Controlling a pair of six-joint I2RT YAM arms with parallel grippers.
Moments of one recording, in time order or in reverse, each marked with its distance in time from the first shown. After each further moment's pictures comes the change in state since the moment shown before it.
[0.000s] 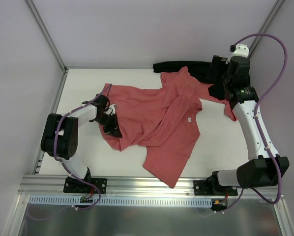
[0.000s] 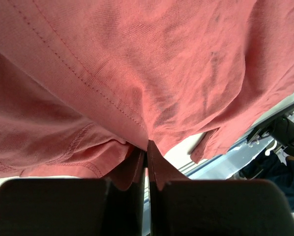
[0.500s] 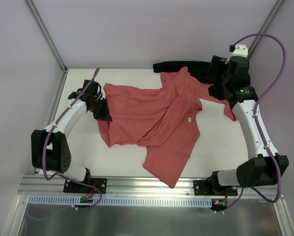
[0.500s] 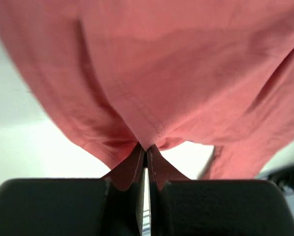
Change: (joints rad) left arm 0.045 -0.188 0.169 -0.127 -0.240 0.030; right arm 0.000 0.006 0.000 0.000 -0.002 0.000
